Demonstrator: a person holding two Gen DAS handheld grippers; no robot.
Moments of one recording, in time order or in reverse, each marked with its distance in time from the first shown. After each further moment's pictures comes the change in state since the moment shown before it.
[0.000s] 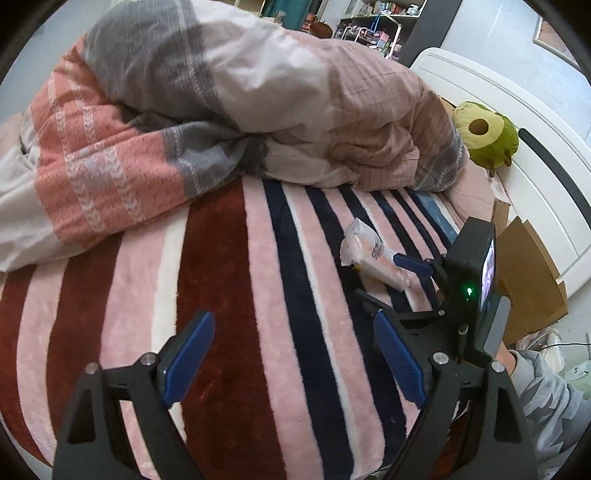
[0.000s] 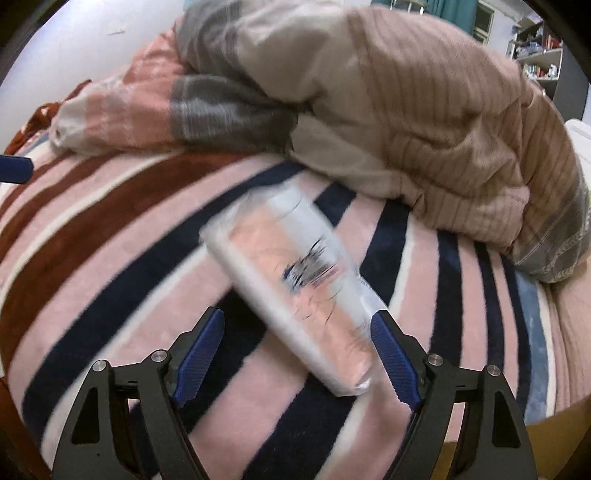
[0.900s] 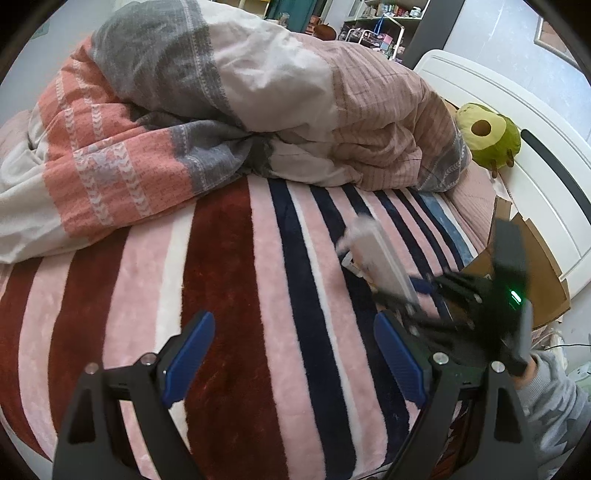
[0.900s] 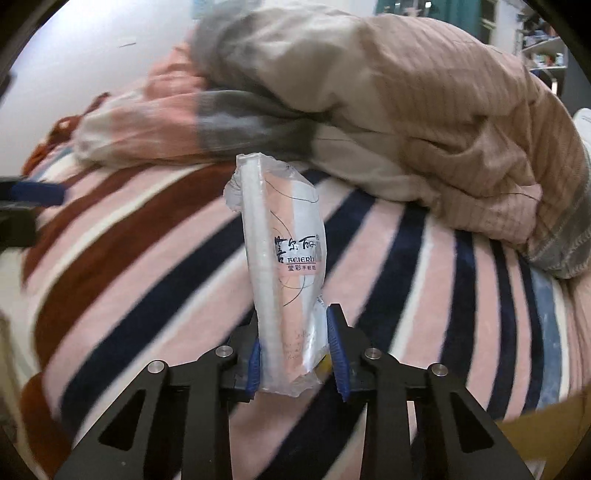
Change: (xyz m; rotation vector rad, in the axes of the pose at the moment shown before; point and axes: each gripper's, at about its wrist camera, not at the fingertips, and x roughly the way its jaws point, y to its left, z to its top) left arm -0.007 0.001 -0.011 -0.007 -0.014 0.018; right arm -0.035 0.011 -0.003 -0.001 -0.004 0.168
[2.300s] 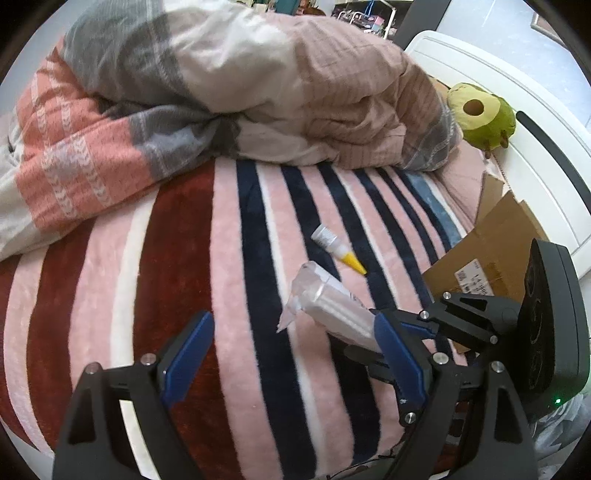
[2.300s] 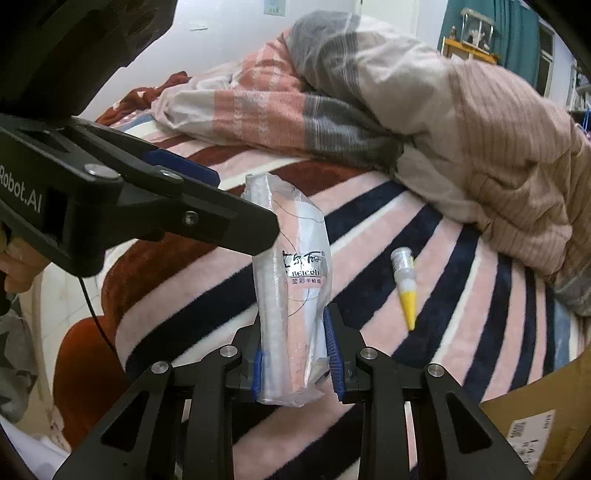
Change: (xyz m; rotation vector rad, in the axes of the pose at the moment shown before) left arm 0.016 -0.043 0.000 0.027 0.065 -0.021; right arm -0.040 0.042 -0.013 -0.178 -0.030 0.104
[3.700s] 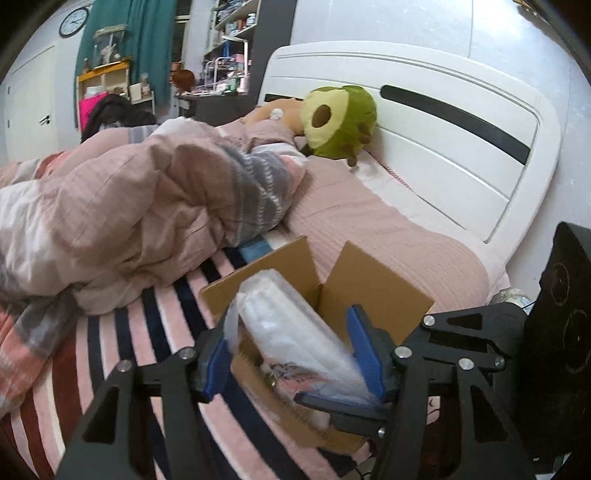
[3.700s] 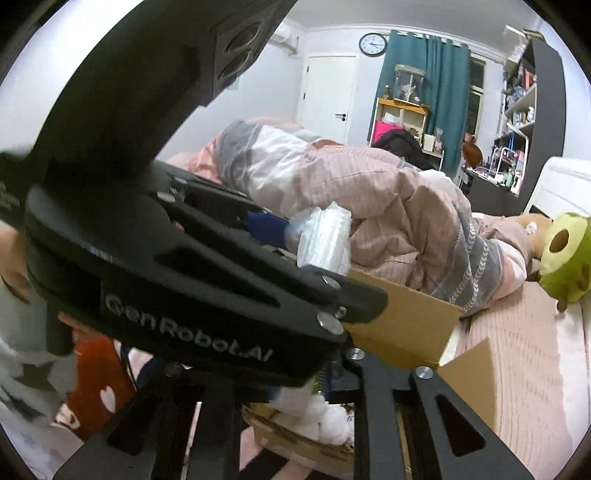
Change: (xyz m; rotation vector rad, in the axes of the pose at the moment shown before) left arm -0.027 -0.278 0.069 0.402 -0.165 -0.158; right arm -0.218 -0.100 -0.055 0.097 -0.292 -0.166
